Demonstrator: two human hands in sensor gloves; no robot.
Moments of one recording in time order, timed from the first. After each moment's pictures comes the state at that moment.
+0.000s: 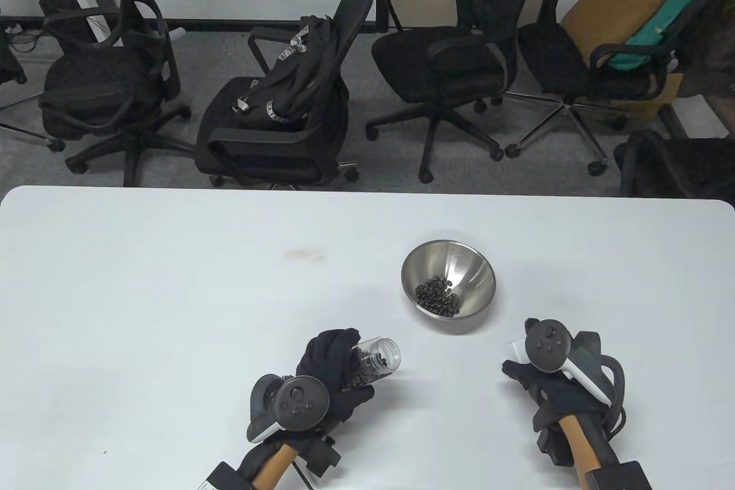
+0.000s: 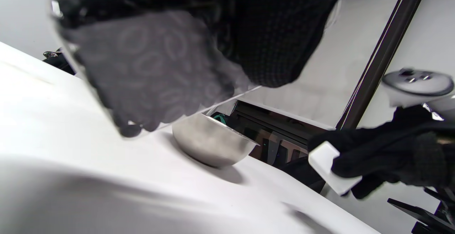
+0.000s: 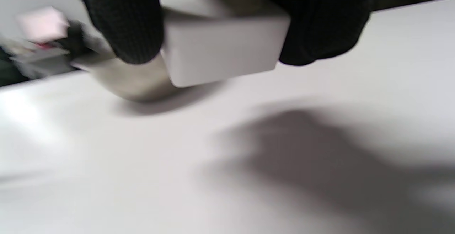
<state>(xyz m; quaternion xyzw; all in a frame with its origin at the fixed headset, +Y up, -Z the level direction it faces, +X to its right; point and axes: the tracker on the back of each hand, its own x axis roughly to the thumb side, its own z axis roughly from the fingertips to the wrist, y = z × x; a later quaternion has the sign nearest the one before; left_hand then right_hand) -0.114 -0.713 -0.265 0.07 -0.26 0.29 0.92 0.248 -0.695 -0.298 0.02 0.08 0.99 0.12</state>
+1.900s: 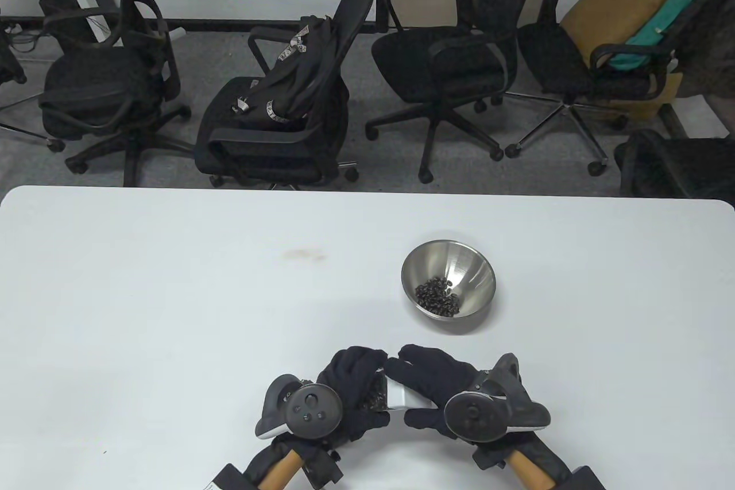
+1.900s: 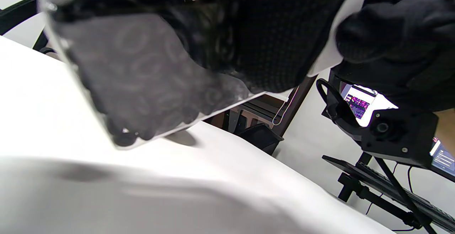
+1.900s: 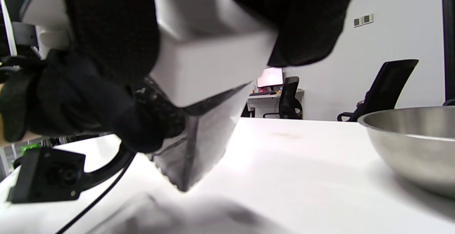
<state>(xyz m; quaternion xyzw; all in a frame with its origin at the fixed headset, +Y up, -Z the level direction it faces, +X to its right) -0.094 -0.715 -0.258 0.03 -0.36 0.28 0.89 0.121 -0.659 -0.248 0.39 -0.07 0.91 0.12</state>
